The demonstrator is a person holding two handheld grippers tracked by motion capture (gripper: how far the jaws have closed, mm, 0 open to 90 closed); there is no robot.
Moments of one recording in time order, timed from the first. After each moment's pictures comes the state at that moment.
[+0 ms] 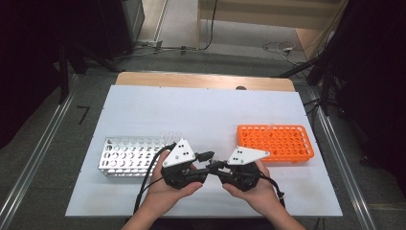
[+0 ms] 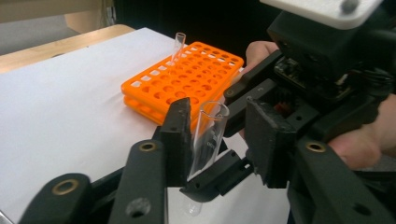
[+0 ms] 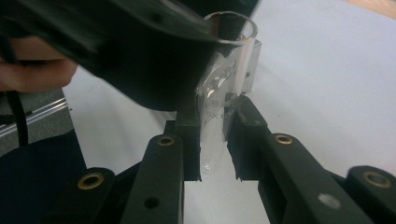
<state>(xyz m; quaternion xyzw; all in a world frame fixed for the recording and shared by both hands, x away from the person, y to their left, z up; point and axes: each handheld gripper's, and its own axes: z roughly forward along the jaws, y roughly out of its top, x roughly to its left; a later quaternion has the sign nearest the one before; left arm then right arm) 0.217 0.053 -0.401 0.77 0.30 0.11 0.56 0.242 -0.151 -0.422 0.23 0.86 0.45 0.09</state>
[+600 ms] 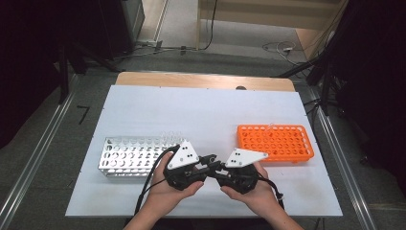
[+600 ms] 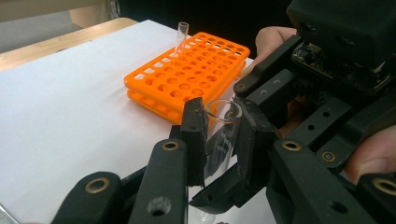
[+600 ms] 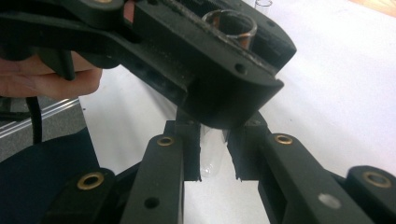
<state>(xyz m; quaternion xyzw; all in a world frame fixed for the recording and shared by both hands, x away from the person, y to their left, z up) 0.216 0.049 -0.405 0.78 0.29 0.13 0.54 0.237 -0.147 -0.420 0.22 0.86 0.45 0.08</state>
